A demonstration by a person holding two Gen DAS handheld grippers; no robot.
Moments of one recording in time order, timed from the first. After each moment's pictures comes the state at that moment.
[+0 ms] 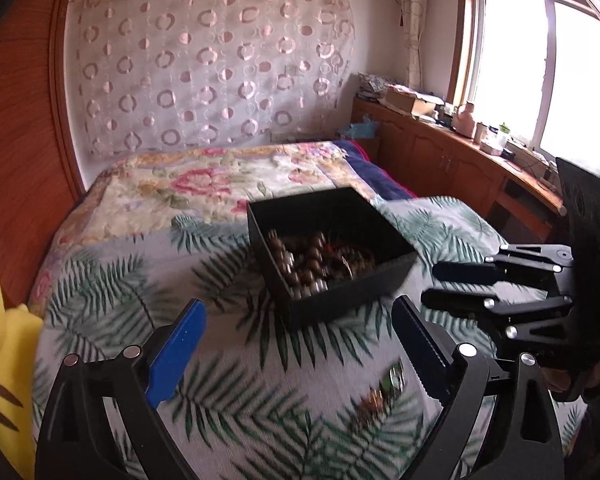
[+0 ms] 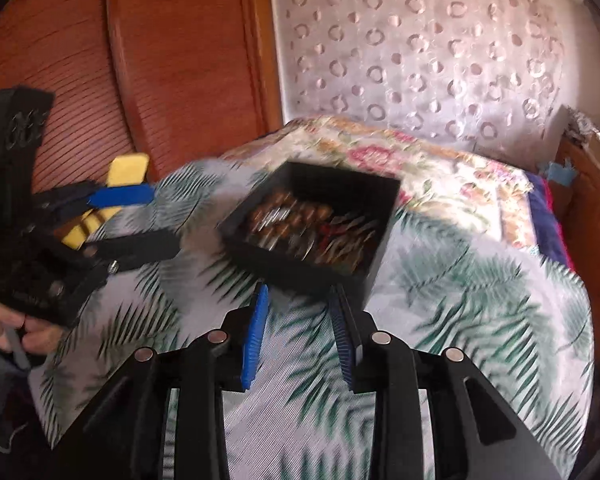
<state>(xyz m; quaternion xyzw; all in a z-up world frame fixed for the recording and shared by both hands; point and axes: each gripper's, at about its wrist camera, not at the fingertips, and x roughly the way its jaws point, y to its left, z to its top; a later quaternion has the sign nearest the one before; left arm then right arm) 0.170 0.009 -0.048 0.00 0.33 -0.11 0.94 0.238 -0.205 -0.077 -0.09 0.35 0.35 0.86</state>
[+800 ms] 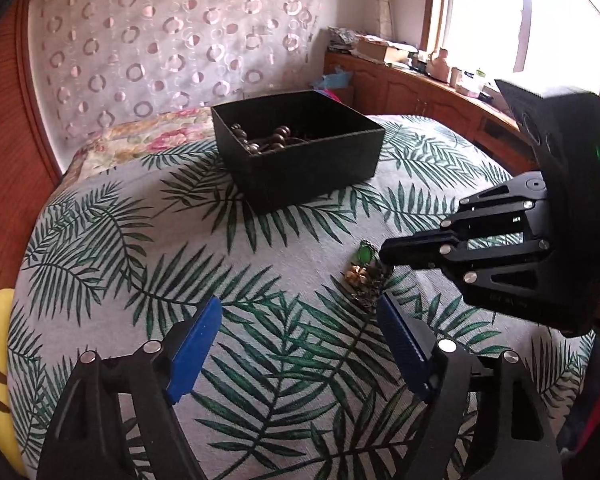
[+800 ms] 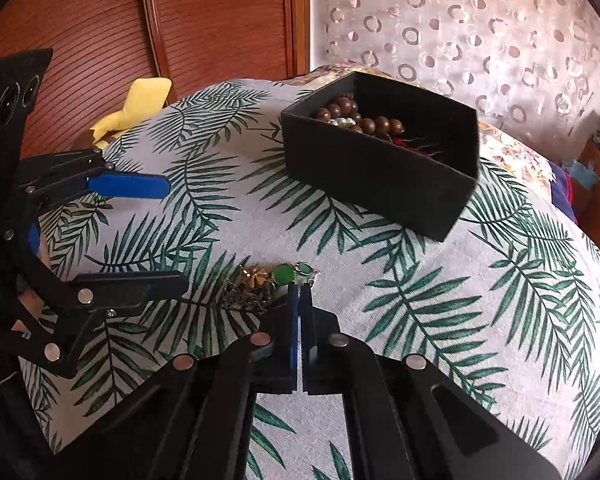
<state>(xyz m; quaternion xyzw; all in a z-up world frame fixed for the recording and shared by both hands) 0.131 -0.005 -0.101 0.05 0.39 -0.15 0.91 0.212 -0.168 -0.116 -0.16 0.40 0.36 0.83</state>
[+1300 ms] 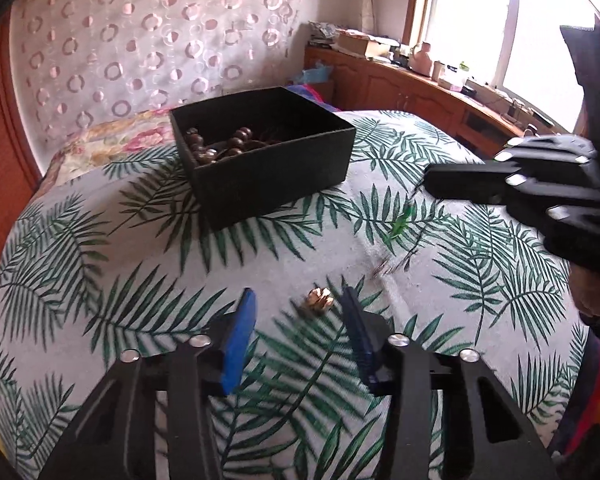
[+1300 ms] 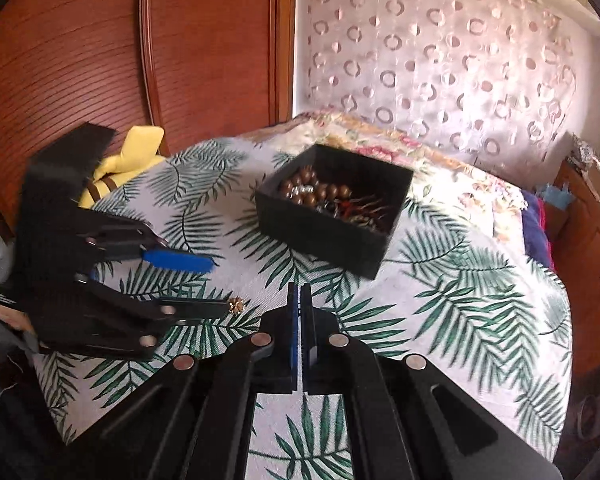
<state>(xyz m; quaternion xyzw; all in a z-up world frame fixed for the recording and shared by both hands) 0.152 -0.028 -0.105 0.04 0.40 -0.18 0.90 0.195 -0.212 -0.056 -0.15 0.33 0.34 0.87</state>
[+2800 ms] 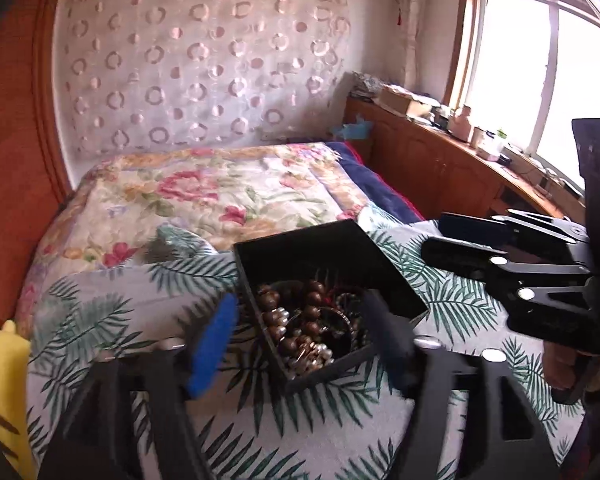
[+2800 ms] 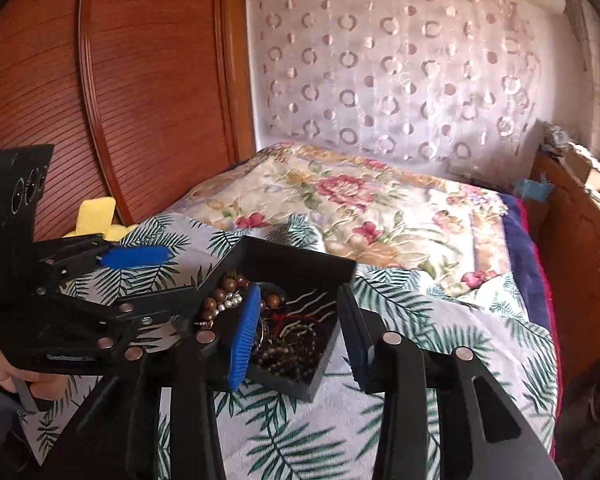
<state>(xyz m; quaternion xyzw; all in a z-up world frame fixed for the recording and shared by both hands) 0.224 -0.001 -0.026 -0.01 0.32 -0.11 0.94 0.285 -0.202 -0.018 -0.08 0.30 0.29 0.91</state>
